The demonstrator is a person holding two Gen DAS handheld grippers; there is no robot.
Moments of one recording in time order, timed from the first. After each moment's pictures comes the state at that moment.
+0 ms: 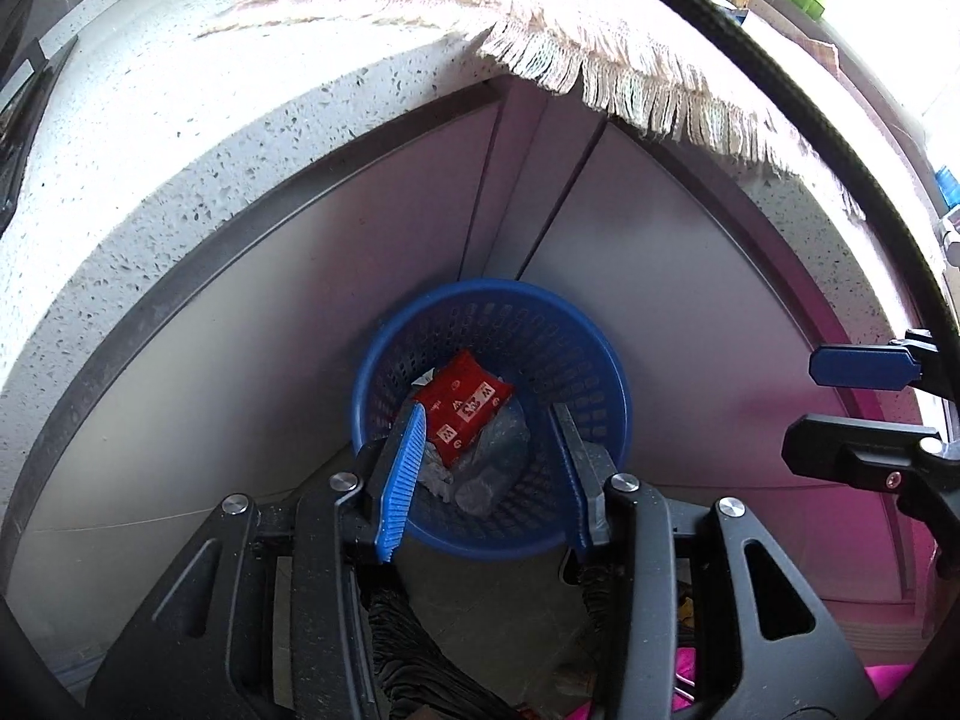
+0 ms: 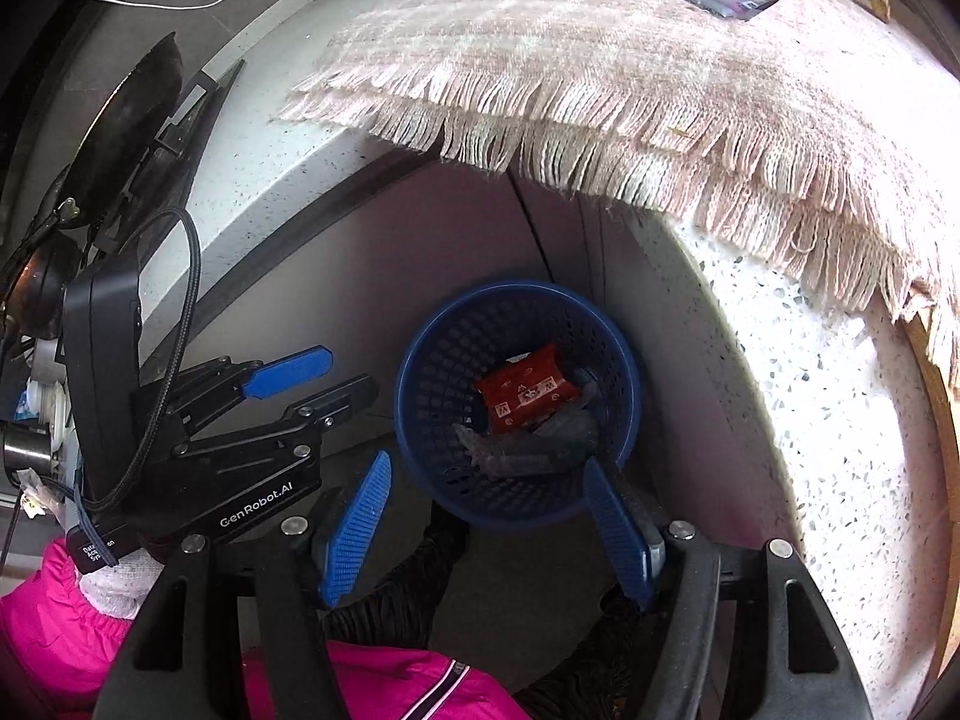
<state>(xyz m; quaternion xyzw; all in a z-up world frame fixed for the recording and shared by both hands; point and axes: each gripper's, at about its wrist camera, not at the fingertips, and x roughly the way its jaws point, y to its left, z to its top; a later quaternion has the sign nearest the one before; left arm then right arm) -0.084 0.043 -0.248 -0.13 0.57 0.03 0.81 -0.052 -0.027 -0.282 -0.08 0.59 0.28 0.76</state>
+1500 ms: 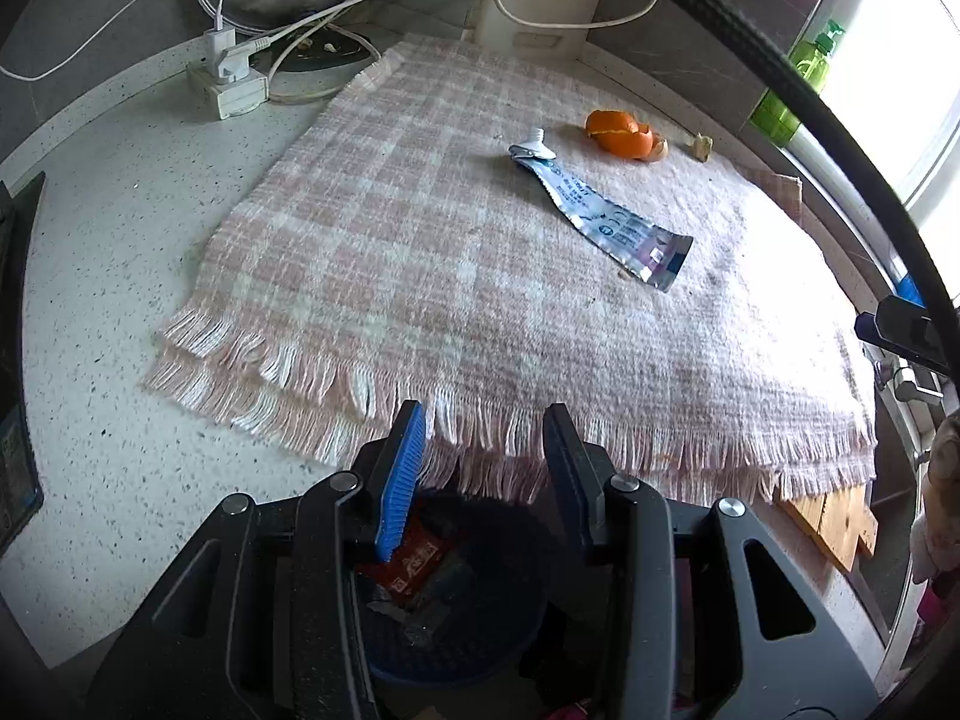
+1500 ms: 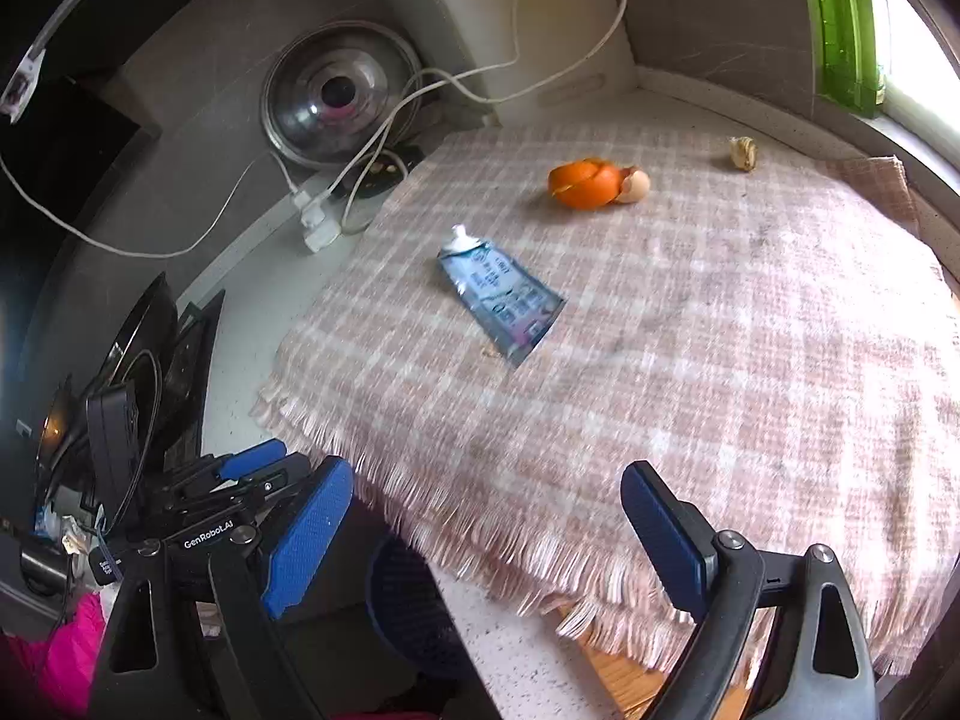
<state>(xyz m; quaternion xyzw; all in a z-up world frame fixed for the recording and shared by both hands) 0.028 0.055 -0.153 -0.16 0.48 0.01 0.86 0.052 -0.146 -0.129 0.02 0.44 0.24 0.87</state>
